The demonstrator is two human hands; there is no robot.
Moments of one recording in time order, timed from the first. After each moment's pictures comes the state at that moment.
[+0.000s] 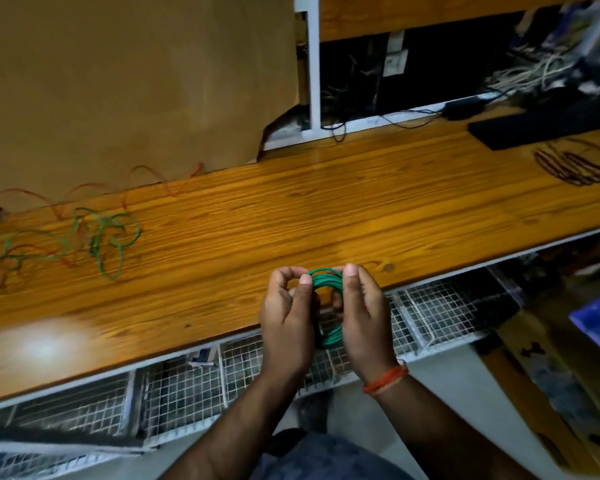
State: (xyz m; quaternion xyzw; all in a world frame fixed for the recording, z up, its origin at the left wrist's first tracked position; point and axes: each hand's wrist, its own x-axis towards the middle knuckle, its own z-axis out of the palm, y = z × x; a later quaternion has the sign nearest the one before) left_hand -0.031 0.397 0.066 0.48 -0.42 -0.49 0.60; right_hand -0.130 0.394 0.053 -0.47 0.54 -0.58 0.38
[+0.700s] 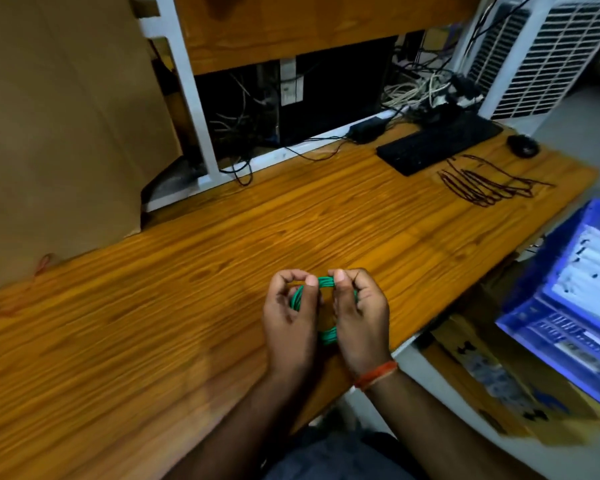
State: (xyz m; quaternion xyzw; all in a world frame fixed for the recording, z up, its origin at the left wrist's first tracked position) left_hand -0.139 0.204 0.043 0.41 -0.46 -0.54 0.57; right_hand -0.226 0.225 0.037 -0.36 0.63 -0.64 0.26
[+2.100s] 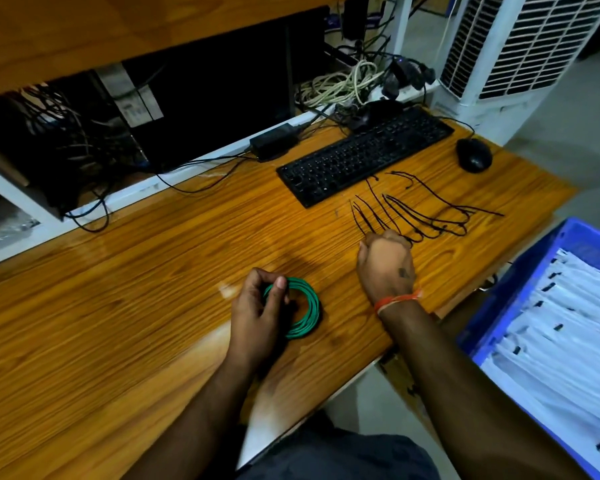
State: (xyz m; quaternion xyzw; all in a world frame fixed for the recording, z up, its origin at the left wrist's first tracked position) left_hand -0.409 0.096 -0.018 0.44 -0.59 -0.51 0.44; right_hand -0.637 0.095 -0.009 -0.51 0.83 -0.21 -0.02
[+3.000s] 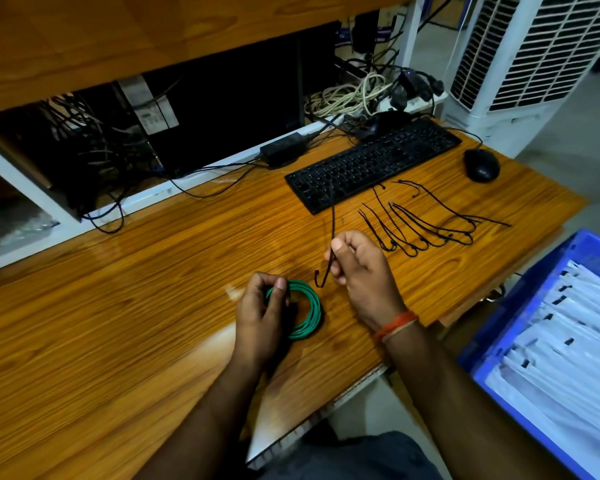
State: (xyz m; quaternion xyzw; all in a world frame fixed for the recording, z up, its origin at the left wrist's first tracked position) left_hand -0.414 0.095 -0.022 0.46 -0.54 -0.52 0.47; right_hand -0.589 0.113 0.032 -0.44 0.54 -0.59 0.40
